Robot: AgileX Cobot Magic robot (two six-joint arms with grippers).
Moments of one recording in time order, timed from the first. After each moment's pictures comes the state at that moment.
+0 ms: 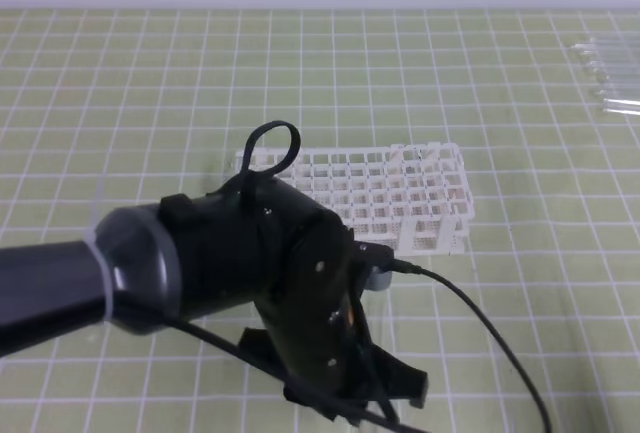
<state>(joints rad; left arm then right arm) -0.94 1.70 -1.16 -0.19 0.92 -0.33 -0.01 0.00 0.00 0.02 0.30 0.15</state>
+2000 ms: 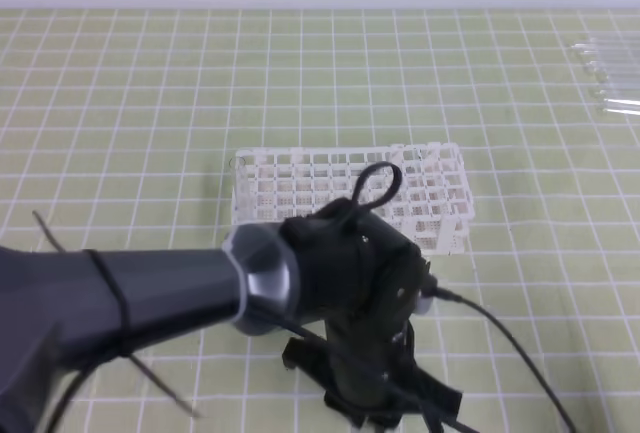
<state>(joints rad) -1.00 1.90 -1.28 -0.12 0.94 -0.43 -0.01 0.00 0.00 0.02 0.30 0.15</state>
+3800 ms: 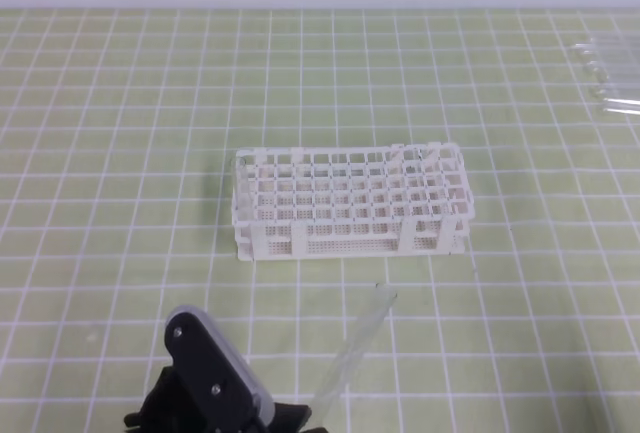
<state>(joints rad) -1.08 1.08 -0.36 0.34 -0.04 -0.44 -0.01 0.00 0.00 0.02 0.30 0.15</state>
